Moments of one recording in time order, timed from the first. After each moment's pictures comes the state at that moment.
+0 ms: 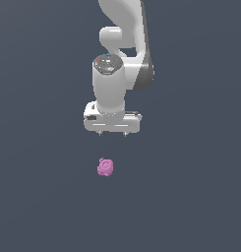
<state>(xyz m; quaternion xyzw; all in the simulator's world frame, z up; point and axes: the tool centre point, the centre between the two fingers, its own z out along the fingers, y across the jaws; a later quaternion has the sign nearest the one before) 0.006 -0.029 0.180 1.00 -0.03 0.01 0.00</state>
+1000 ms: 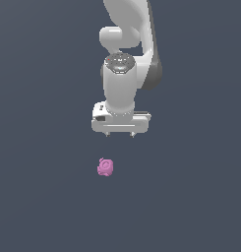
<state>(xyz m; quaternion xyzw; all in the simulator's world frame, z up) 0.012 0.000 0.184 1.00 -0.01 0.01 0.00</state>
